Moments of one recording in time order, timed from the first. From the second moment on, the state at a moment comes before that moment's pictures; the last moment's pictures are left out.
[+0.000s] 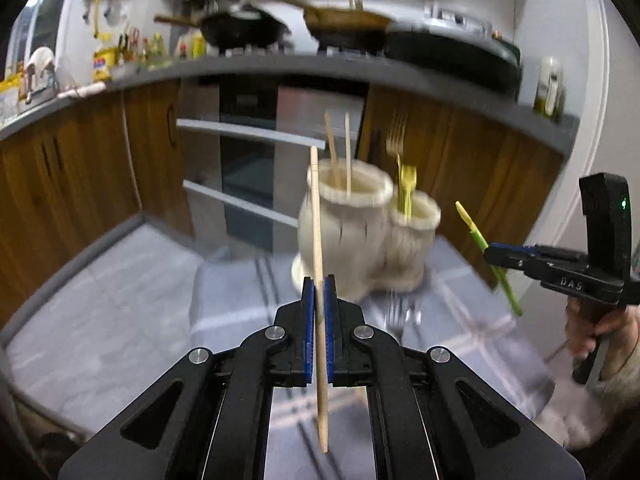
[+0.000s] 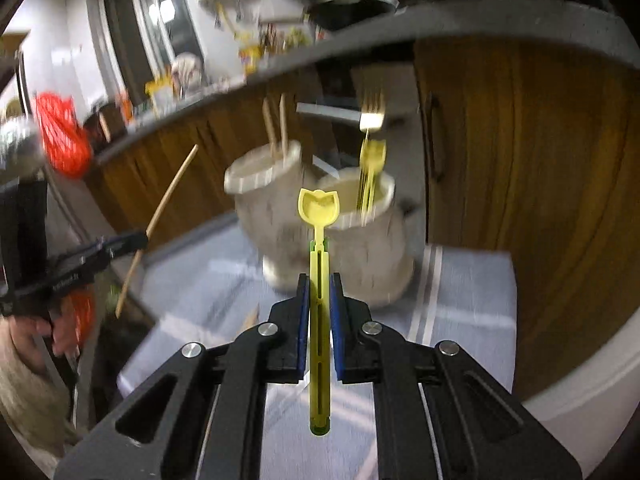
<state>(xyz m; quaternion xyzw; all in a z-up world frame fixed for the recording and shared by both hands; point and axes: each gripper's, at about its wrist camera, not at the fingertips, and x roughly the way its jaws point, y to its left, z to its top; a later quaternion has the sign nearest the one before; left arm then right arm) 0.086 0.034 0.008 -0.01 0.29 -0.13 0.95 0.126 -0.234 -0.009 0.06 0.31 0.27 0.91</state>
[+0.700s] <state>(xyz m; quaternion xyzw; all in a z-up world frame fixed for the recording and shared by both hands) 0.208 -0.002 0.044 -0.11 0.12 -0.14 0.98 0.221 -0.227 0.006 0.21 0.14 0.22 0.94</state>
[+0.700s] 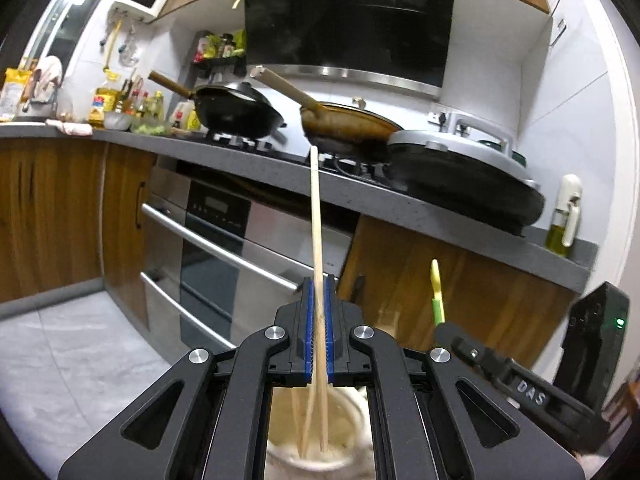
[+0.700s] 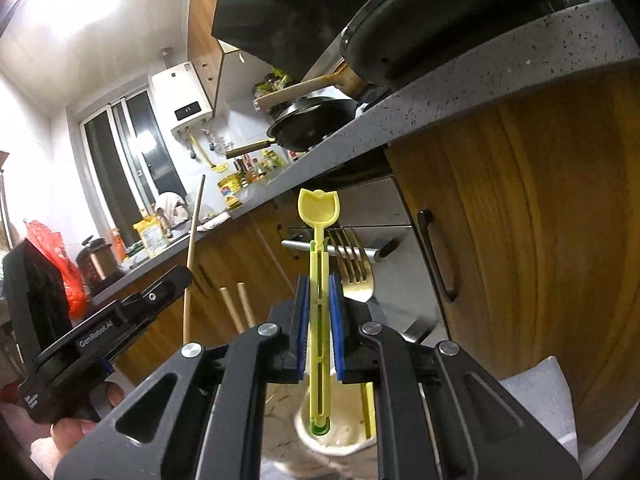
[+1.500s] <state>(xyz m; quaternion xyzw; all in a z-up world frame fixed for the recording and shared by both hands) 0.191 0.004 -0.007 -0.03 0.19 -0.10 0.98 0.203 -0.224 -0.036 0.15 0.20 0.18 0.95</state>
